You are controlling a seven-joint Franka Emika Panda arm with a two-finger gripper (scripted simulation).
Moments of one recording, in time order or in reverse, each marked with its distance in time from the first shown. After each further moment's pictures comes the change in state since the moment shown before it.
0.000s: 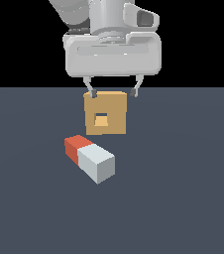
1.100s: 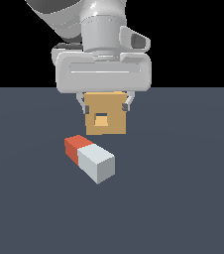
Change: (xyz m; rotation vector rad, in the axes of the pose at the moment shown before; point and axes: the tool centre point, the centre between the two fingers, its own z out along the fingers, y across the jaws) arm -0.012 -0.017 0.033 0.007 0.005 -0.237
